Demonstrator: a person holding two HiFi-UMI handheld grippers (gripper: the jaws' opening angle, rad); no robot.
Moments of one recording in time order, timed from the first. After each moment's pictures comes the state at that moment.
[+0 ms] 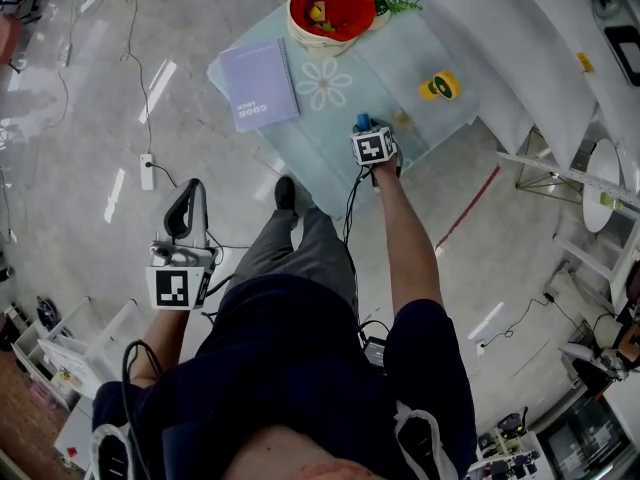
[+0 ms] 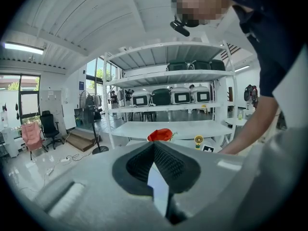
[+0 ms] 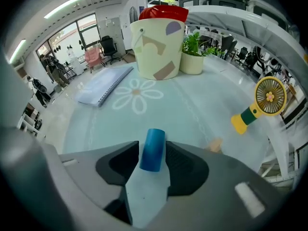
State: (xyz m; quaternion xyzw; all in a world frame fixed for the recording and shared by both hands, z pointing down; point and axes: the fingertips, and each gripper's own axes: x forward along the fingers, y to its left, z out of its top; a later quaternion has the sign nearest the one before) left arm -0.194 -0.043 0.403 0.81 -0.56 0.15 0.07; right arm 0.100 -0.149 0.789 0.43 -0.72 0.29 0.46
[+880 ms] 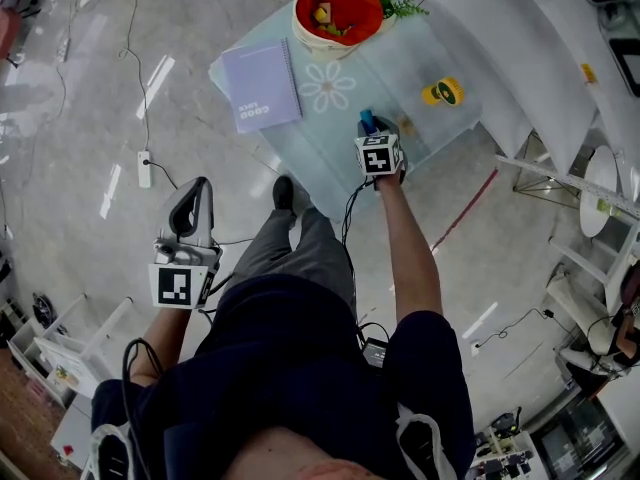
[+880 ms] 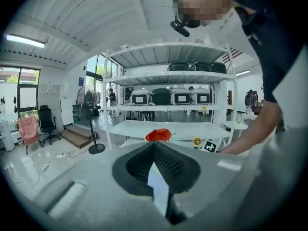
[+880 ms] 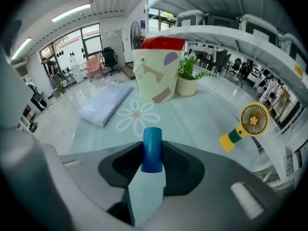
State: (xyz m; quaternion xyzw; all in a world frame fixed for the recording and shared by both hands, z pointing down) left arm -0.193 -0.054 0.408 0.82 -0.55 0.14 0.09; right arm 0.095 -0.165 0.741 0.46 -0.74 0.25 0.42
